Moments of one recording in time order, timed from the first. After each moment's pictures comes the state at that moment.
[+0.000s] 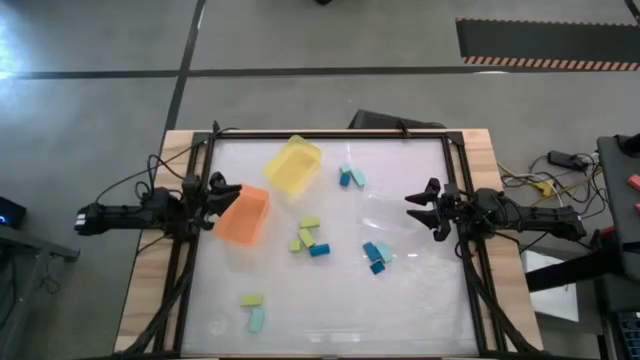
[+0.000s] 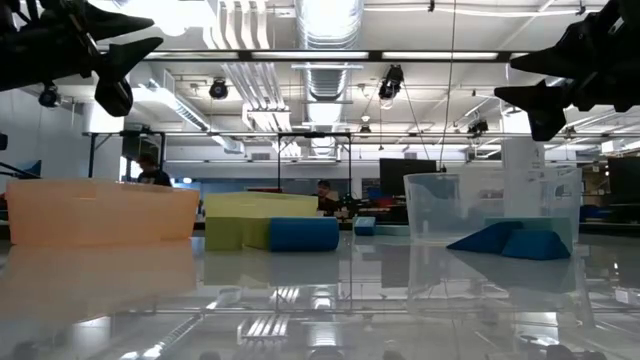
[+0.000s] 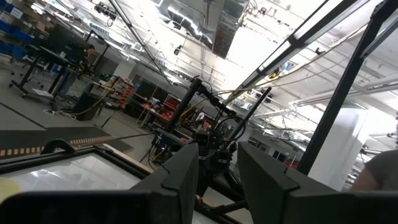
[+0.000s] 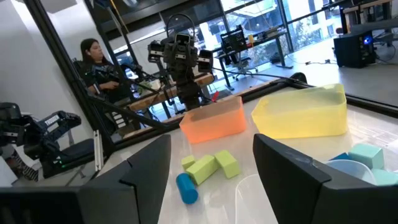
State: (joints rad) left arm 0.00 0.06 0.00 0.40 -0.20 -0.46; right arm -0.06 0.02 0.01 0.08 0.00 0.34
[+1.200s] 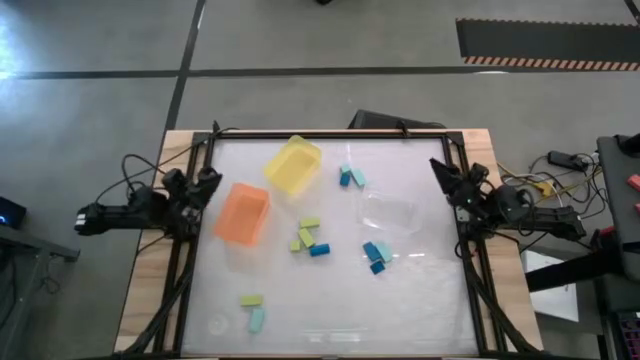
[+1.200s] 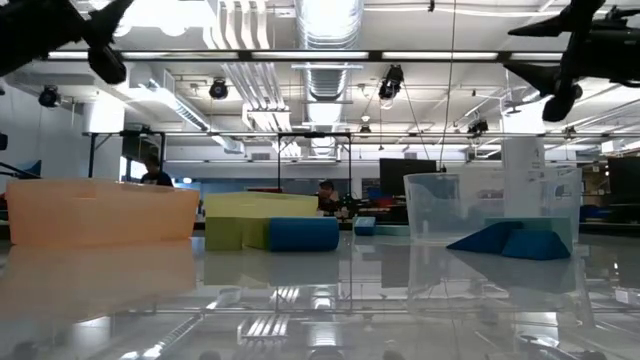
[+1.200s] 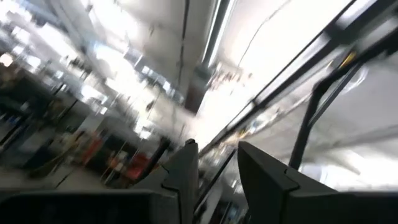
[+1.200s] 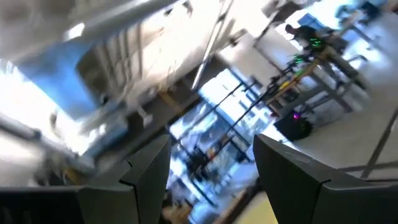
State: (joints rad) left arm 0.00 0.06 0.00 0.75 -0.20 -0.46; right arm -0.06 0.03 0.01 0.50 0.55 0.61
